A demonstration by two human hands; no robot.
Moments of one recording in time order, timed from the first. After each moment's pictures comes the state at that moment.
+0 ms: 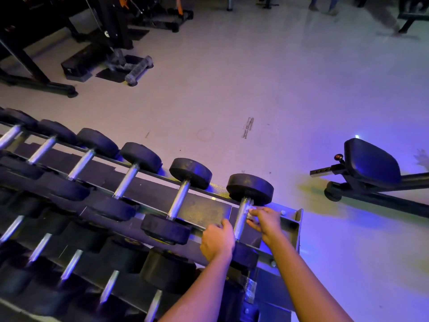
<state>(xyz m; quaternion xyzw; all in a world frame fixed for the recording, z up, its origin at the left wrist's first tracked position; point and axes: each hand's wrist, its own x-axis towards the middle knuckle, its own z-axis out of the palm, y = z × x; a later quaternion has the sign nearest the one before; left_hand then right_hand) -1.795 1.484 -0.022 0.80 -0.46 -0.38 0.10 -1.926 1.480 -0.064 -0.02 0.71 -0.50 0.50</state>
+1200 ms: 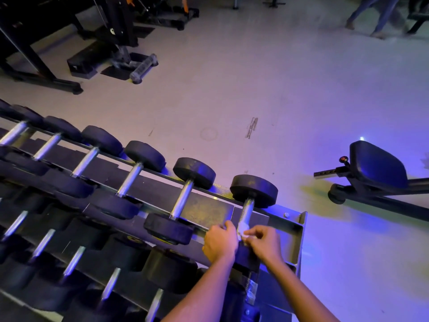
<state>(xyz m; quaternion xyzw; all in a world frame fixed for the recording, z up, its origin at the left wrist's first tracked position) -1.795 1.484 -0.021 0.79 -0.46 -0.39 0.10 -1.896 1.528 -0.054 -0.30 0.80 -0.34 0.40</state>
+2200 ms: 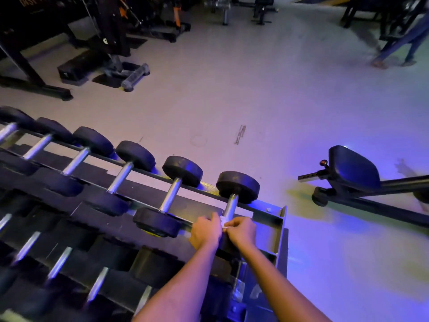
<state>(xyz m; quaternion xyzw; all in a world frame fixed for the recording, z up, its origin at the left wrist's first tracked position) -1.790 1.491 -0.013 0.77 -0.47 -0.41 0.13 -1.872 1.525 -0.027 -0.24 0.83 -0.33 0.39</state>
